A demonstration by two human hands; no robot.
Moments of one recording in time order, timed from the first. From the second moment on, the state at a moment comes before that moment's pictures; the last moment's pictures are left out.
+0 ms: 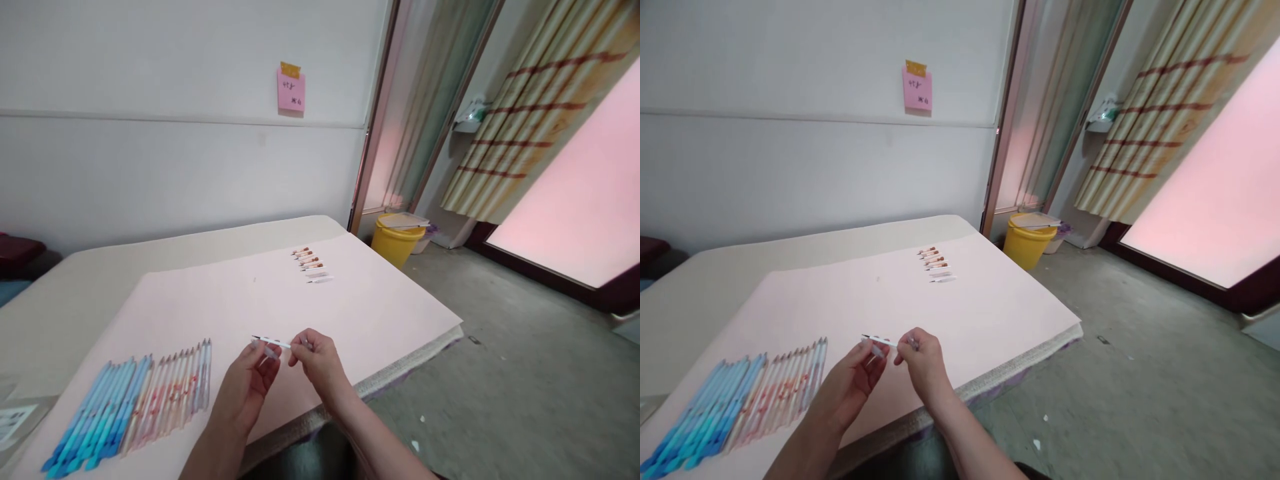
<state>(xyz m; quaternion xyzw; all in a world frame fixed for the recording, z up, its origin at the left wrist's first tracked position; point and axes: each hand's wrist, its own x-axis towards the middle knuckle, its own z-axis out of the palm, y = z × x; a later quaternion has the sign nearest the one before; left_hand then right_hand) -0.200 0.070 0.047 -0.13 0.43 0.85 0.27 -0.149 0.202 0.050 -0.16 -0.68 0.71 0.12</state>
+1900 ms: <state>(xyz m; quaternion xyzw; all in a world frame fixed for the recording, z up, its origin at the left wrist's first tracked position) -0.182 0.090 0.031 -0.14 0.47 0.83 0.26 -0.151 0.196 0.037 -0.19 -0.56 0.81 0.00</state>
